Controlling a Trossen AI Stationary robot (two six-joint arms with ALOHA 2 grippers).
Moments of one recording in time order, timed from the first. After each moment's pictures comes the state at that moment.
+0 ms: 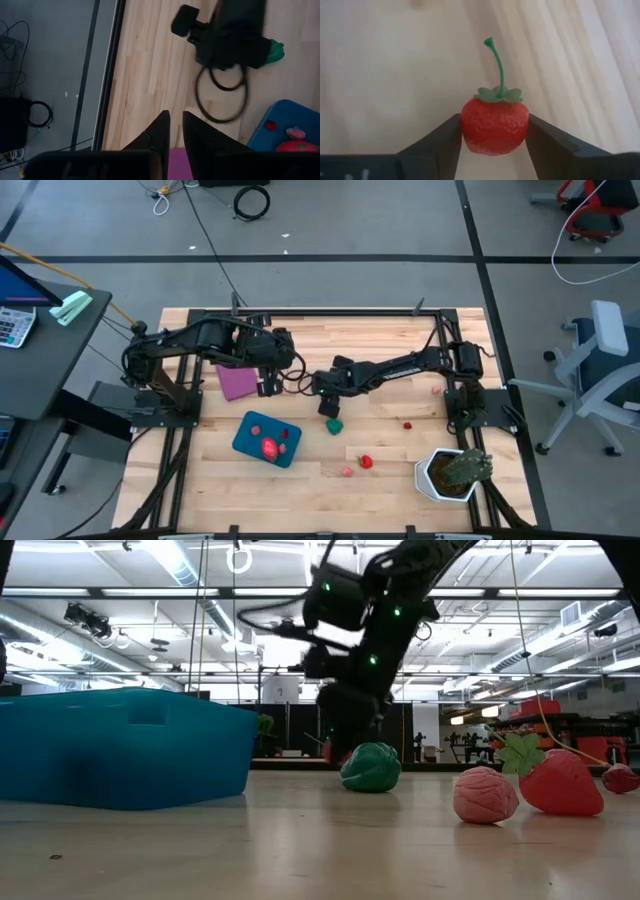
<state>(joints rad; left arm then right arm) -0.08 1.71 2.14 -1.57 -0.46 -0.09 -0.03 2.01 1.33 -0.48 0.30 0.19</state>
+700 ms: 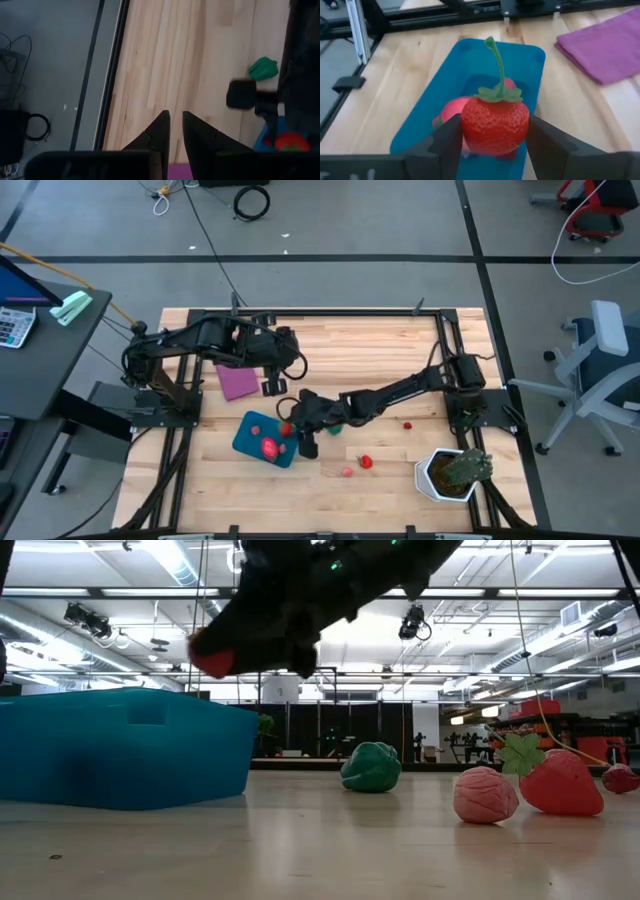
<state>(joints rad) -0.08 1.71 2.14 -1.48 -0.46 -0.06 0.16 2.04 1.36 0.15 0.04 0.22</state>
